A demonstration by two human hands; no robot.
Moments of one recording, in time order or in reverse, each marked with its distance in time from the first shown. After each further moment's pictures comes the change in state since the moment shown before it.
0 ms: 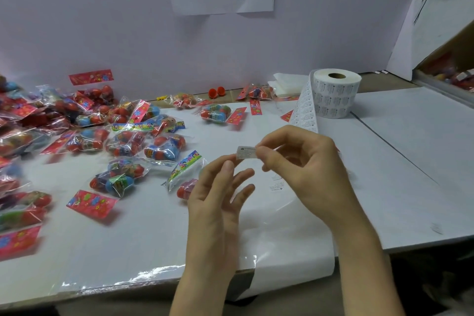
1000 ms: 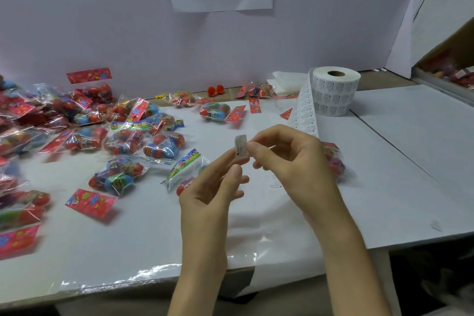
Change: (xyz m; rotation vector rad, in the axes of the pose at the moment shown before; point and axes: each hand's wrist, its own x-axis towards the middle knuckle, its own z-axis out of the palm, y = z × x) left_hand -0.008 0.009 -0.004 0.447 -0.049 0.211; right_hand 0.004 0.003 0.016 0.086 0.064 0.116
